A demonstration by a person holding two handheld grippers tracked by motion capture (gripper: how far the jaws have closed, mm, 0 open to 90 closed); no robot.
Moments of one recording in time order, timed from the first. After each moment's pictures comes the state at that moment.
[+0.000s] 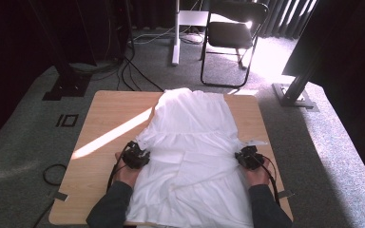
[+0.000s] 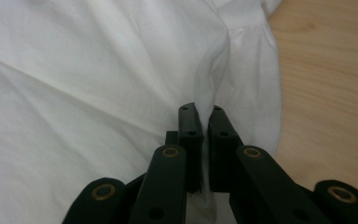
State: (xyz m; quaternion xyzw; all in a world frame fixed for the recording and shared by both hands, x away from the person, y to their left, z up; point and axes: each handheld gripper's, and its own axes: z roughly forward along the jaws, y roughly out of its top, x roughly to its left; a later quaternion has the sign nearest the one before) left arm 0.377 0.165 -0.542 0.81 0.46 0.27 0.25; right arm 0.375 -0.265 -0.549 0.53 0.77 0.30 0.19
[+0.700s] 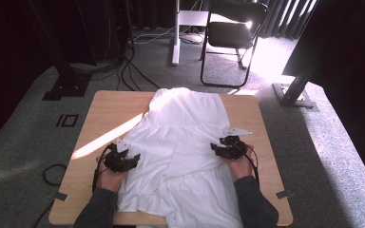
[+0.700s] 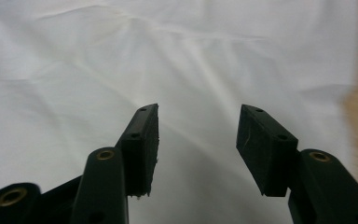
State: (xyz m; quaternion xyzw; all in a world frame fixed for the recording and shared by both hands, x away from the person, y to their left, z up) left arm 0.327 0.206 -0.518 0.80 0.46 0.23 0.32; right arm 0.387 -0.197 -0.506 0.44 0.79 0.39 0.17
